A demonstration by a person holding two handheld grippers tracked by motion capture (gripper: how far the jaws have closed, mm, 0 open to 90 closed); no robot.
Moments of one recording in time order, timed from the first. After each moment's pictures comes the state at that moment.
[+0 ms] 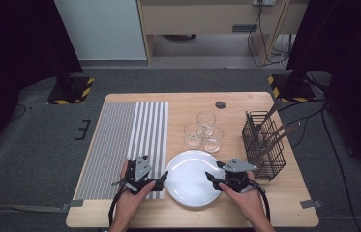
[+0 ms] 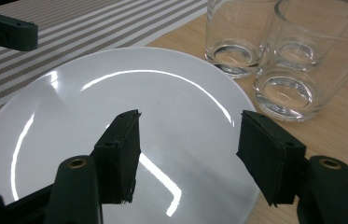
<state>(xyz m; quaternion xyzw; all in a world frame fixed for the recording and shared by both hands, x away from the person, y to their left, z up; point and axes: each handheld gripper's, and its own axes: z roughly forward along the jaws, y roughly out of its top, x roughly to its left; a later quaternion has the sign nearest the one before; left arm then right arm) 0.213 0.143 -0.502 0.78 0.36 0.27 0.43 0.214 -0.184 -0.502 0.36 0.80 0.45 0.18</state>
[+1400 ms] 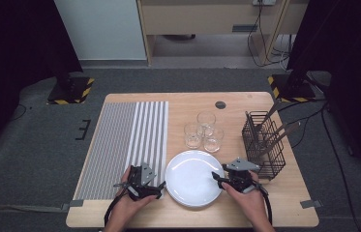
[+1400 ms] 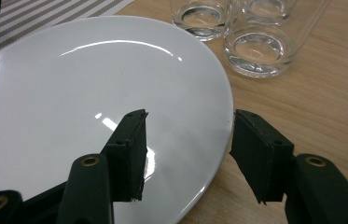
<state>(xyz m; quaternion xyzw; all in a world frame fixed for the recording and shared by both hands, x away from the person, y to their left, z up) 0.205 0.142 -0.521 0.85 0.34 0.24 0.34 0.217 -0.196 -0.513 0.42 0.79 0.41 0.18</state>
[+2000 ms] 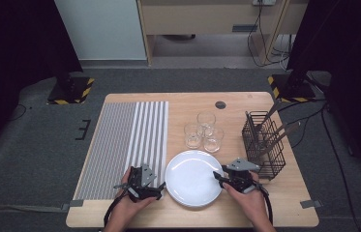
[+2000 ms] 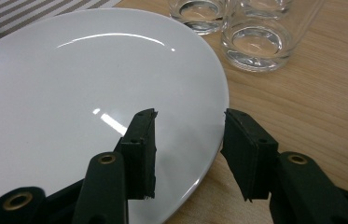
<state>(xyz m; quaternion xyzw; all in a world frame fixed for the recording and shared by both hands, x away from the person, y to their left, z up) 0.203 0.141 -0.521 0.85 0.33 0.25 0.33 0.217 -0.198 -0.515 0.42 0.79 0.41 0.18</state>
